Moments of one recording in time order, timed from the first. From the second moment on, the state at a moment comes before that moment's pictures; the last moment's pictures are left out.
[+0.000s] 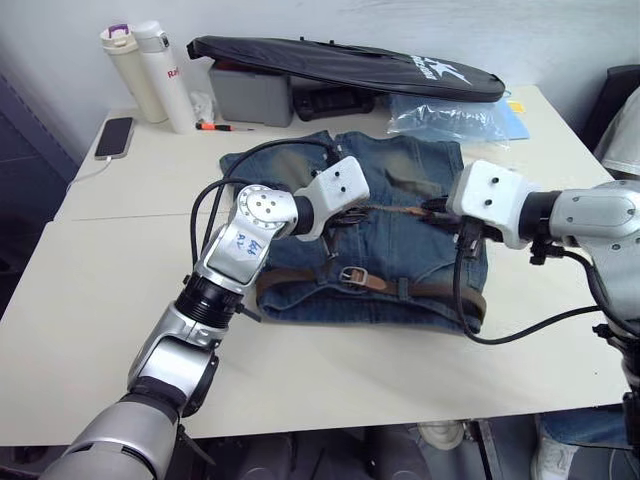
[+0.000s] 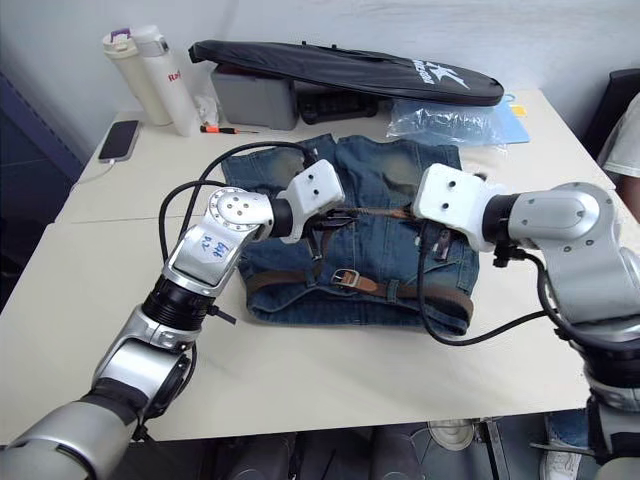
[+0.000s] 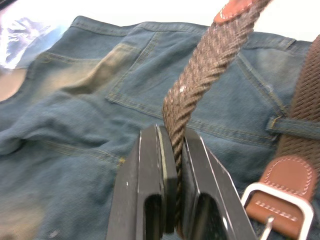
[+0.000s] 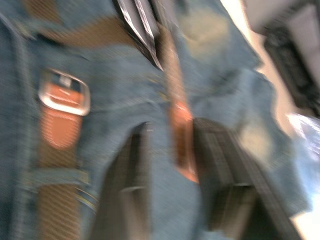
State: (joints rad) left arm -0.88 0.32 -0.24 0.09 -0.04 0.73 -0.76; right arm -0.58 -0.98 -0.01 -0.46 0.21 0.68 1.08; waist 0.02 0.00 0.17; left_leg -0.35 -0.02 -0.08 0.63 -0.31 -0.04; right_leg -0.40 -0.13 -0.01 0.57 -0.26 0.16
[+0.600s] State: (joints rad) left arm -0.79 0.48 -0.16 0.04 -0.12 0.95 -0.73; right arm -0.35 -0.88 0.25 -0.52 -0.02 0.50 0.86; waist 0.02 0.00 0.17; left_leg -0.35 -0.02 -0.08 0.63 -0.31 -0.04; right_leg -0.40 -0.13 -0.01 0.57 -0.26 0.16
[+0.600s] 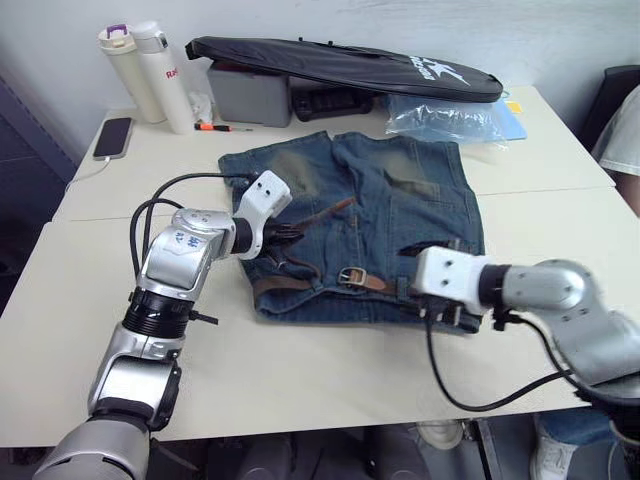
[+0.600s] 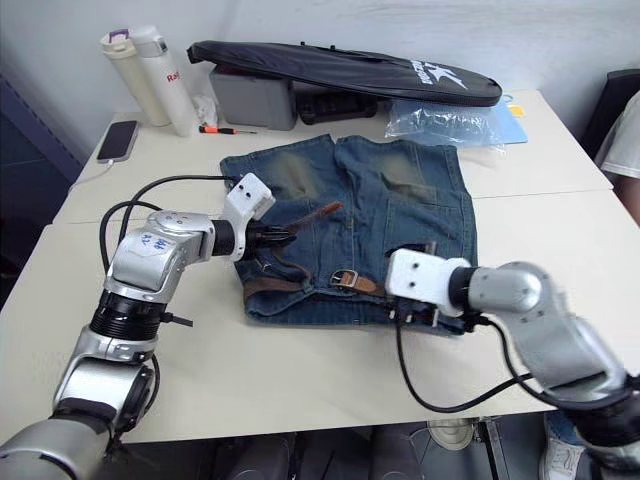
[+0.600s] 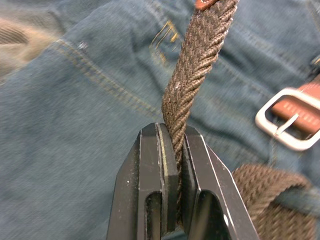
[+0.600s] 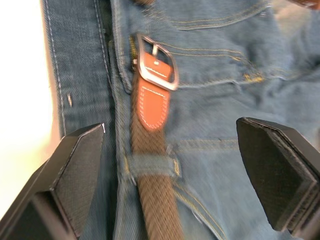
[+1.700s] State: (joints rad) left arm -0.78 0.58 -0.13 0.05 -0.21 0.90 -0.82; right arm -0.34 -0.53 0.19 -0.40 -0.06 0.59 0.73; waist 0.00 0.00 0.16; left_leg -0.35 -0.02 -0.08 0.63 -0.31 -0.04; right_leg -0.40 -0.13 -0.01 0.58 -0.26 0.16
